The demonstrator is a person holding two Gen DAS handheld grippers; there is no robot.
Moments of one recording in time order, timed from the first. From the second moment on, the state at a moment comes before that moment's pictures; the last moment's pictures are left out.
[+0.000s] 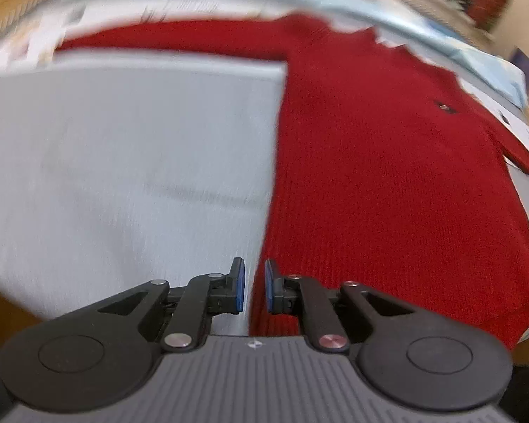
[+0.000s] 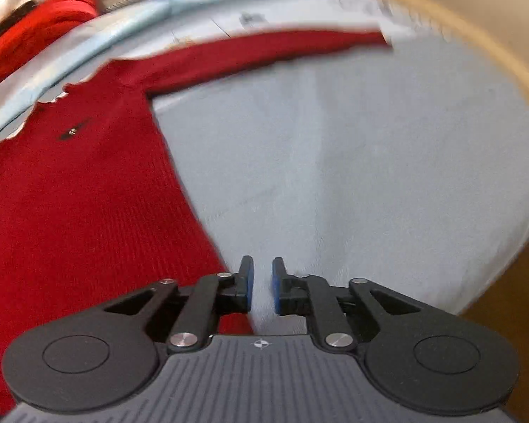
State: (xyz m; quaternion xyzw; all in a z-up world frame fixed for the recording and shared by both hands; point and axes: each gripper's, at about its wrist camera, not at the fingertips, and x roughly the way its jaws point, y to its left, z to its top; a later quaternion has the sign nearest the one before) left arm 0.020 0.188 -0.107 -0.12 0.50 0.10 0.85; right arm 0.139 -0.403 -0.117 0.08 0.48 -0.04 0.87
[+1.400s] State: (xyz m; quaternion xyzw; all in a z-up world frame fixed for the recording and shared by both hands) left arm 0.097 0.145 0.010 -0.01 0.35 0.15 0.93; right arm 0.170 -0.313 -0.069 0.07 0.37 0.08 0.92
